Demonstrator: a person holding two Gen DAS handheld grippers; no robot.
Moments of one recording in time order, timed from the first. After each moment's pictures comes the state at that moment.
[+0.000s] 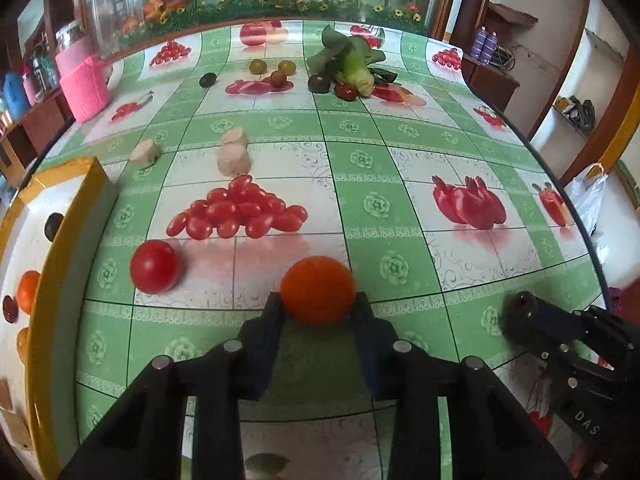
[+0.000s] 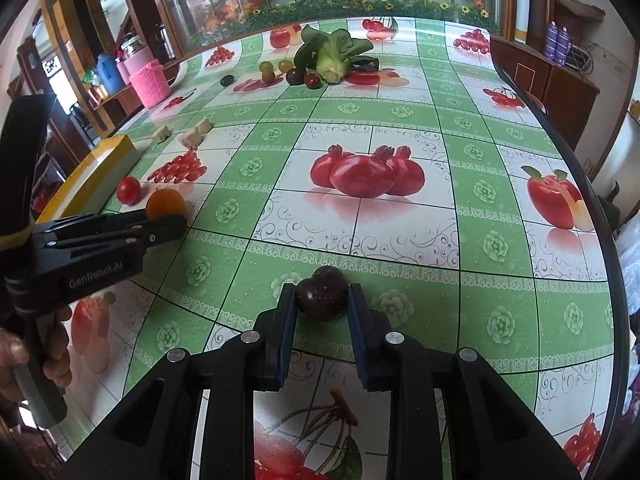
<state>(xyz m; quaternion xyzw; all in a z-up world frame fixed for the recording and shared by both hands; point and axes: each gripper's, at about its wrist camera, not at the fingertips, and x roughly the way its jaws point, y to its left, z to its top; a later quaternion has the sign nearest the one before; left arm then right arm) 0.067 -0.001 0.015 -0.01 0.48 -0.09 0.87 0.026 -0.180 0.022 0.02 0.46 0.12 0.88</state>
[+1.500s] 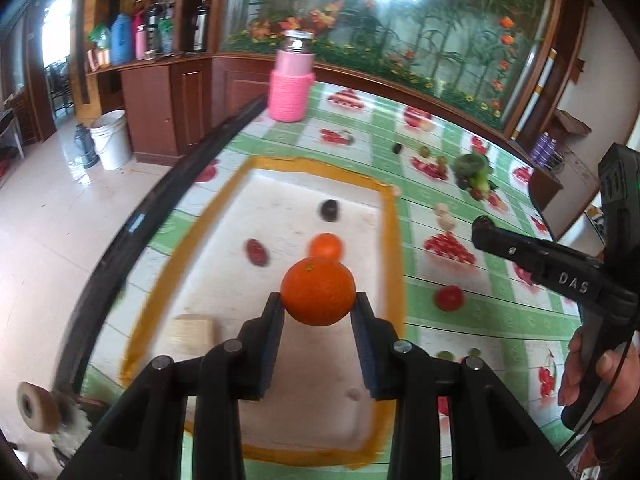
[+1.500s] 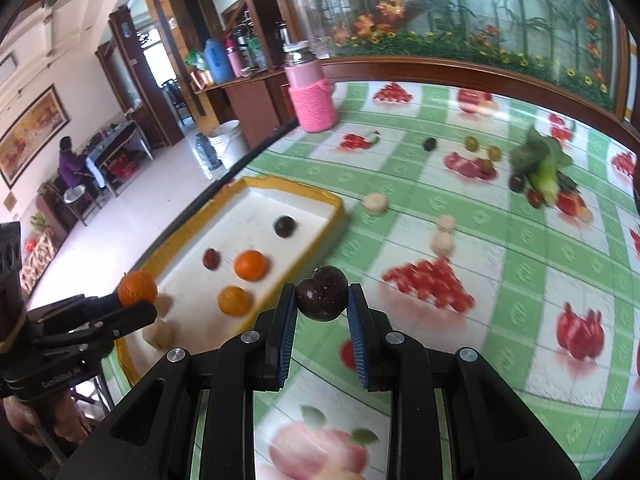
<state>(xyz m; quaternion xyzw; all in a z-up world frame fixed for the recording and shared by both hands) -0.033 0.232 0.087 -0.12 0.41 0.03 0.90 0.057 0.040 0.106 -0.02 0.42 0.31 0.86</state>
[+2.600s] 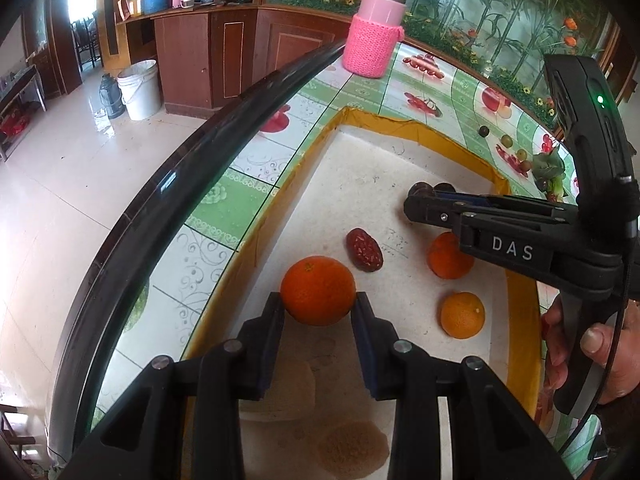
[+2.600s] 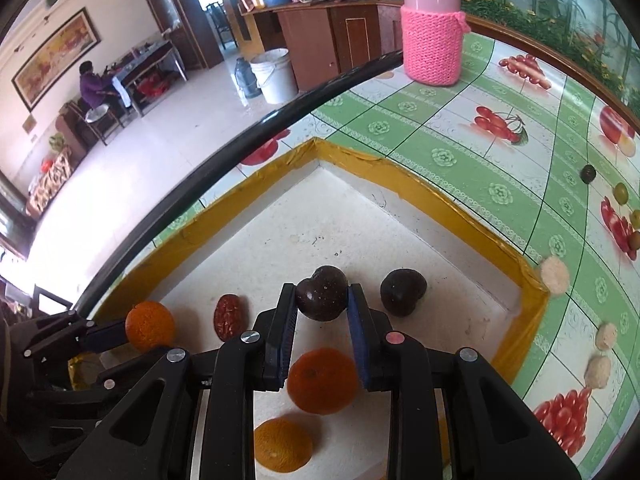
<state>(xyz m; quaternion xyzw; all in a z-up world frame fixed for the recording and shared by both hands) 0.011 0.294 0.023 -0.15 0.48 0.08 0.86 0.127 0.192 0.031 -0.12 0.49 0.37 0.78</state>
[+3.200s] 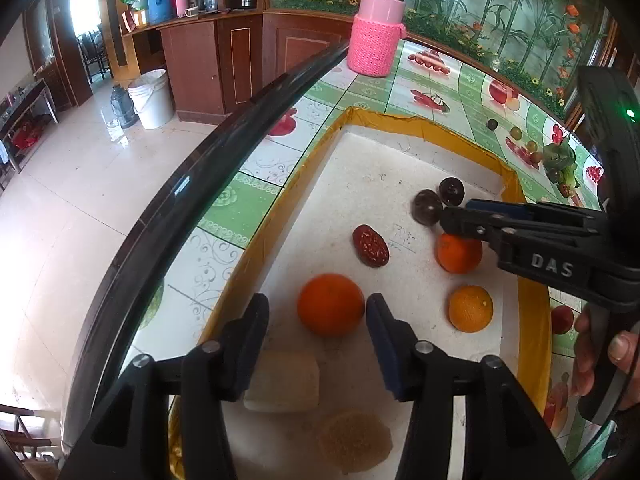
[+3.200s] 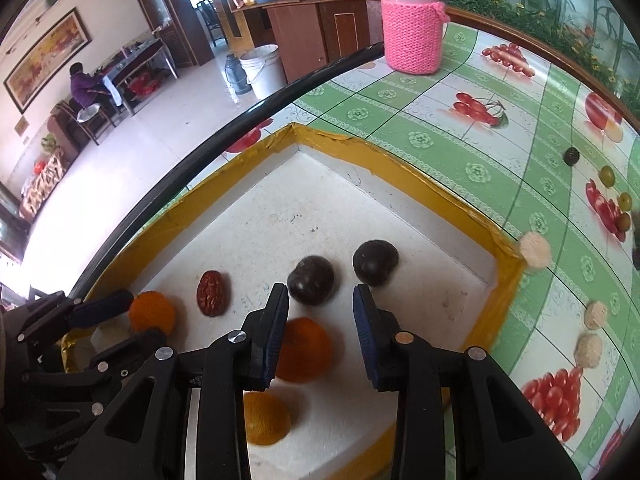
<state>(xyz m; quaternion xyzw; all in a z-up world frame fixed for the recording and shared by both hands) 0.005 0.285 0.030 -0.12 0.48 0.10 0.86 0.112 0.163 0.042 -0.12 0.49 0.35 0.79</state>
